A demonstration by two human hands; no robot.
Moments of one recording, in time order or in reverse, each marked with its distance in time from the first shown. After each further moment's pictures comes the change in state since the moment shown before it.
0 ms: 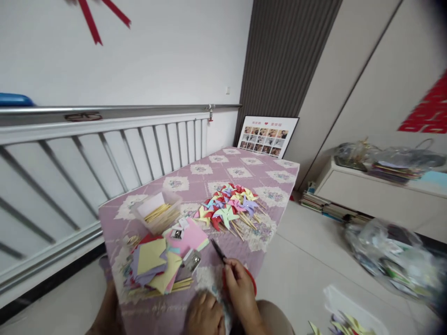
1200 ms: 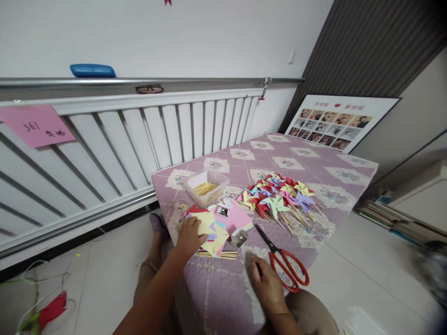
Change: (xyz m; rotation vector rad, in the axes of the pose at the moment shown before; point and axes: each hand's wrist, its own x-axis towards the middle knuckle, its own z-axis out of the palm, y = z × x) left_hand 0.001 -0.186 -0.139 0.113 0.448 -0.213; right_hand -0.033 0.022 0.058 -0.562 -0.216 -0.370
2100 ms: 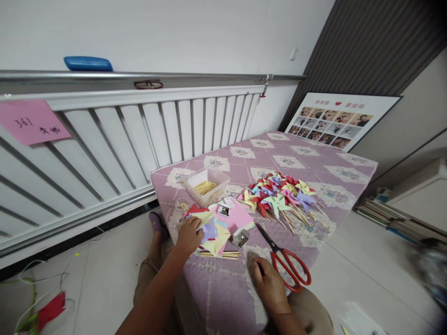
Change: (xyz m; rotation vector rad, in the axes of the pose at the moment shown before) left_hand 0.008 -0.013 0.007 -0.139 0.031 -0.028; right_hand 0.002 -0.002 -0.001 0.006 0.012 0.012
